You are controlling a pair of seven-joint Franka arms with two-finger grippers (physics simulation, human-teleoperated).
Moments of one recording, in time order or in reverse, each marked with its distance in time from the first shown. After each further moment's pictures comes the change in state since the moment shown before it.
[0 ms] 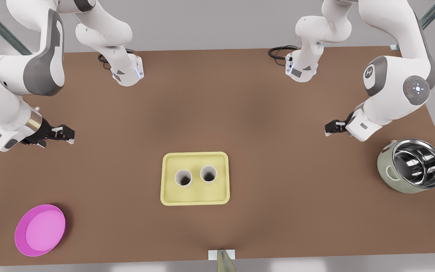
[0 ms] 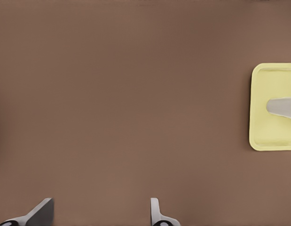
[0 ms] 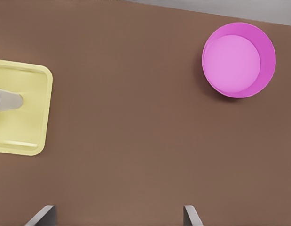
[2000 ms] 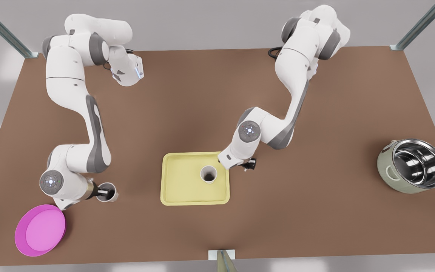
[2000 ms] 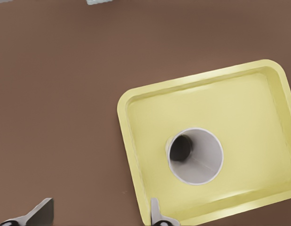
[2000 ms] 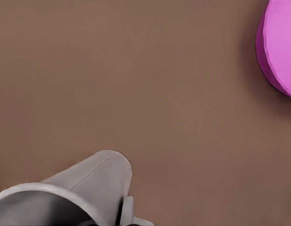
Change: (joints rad) left arm -0.490 0.731 0.000 0.526 0.049 0.390 -0.306; right arm 0.093 0.585 -0.086 0.161 0.064 0.345 0.248
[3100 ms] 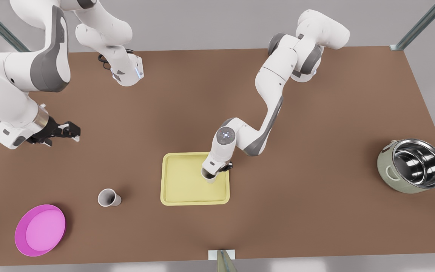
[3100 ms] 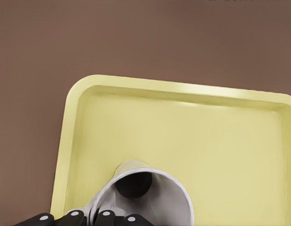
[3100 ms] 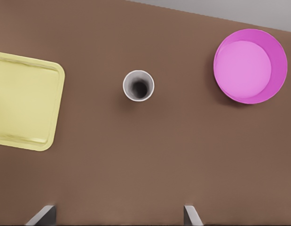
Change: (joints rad) left arm -0.092 0.172 0.001 0.046 0.022 0.196 -0.396; right arm -0.030 -0.618 0.053 -0.211 -0.048 -0.333 -0.265
